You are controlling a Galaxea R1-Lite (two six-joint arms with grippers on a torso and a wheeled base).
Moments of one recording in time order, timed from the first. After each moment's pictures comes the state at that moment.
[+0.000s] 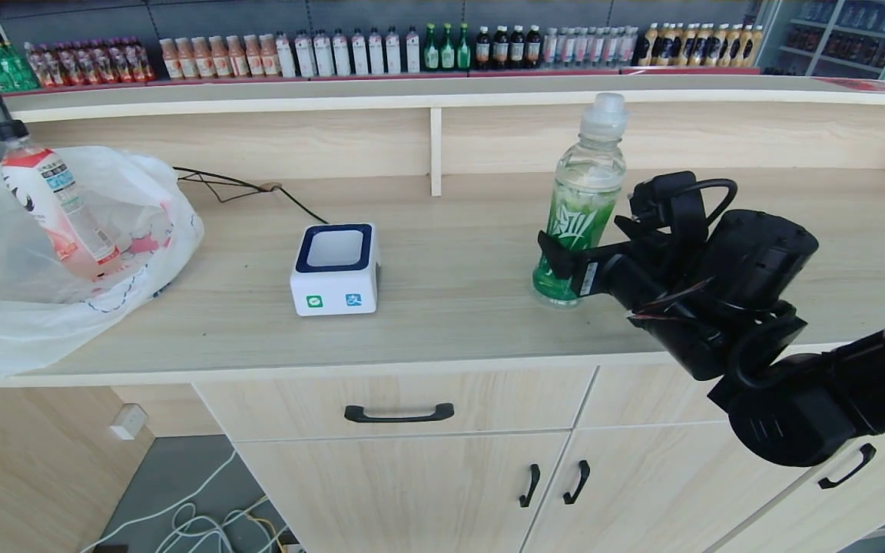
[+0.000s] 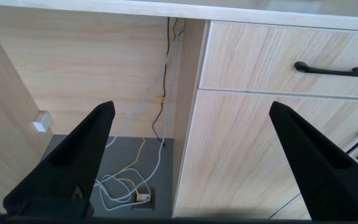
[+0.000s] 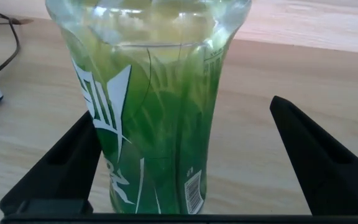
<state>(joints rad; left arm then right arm) 0.00 0.00 0.00 0.00 0.00 0.00 0.48 1.91 -0.88 -1.22 -0.21 -0.13</state>
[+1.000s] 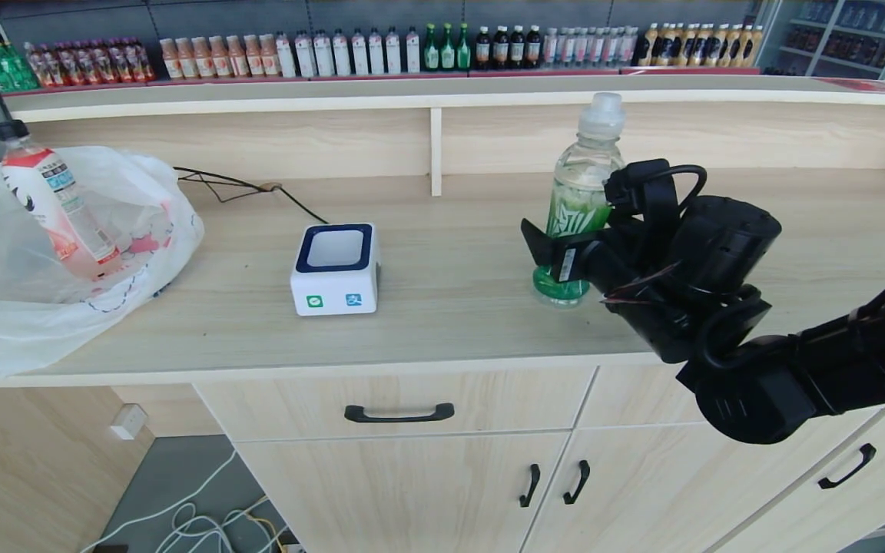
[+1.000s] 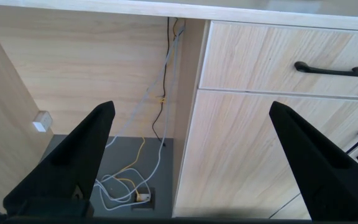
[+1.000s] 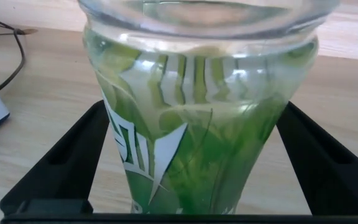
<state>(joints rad) 0.00 0.00 0.00 0.00 0.00 0.00 0.51 1.96 -0.99 -1.17 -0.25 -0.13</state>
